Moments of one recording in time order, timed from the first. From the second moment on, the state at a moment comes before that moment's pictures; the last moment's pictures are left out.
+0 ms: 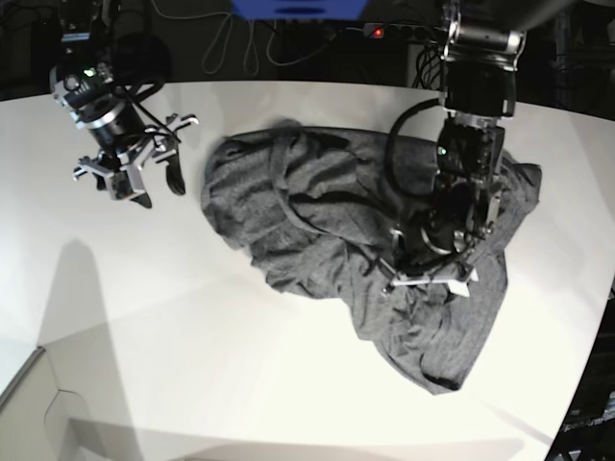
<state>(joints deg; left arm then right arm) -12.1 -6.2 3.6 74.1 -53.7 27.3 36.7 -25.1 10.0 11.7 109.3 6.2 26.9 -23.4</state>
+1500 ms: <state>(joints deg) 31.9 -10.0 -49.5 115.4 -79.1 26.0 36.6 -24.7 10.0 7.0 108.2 6.2 27.0 -23.4</state>
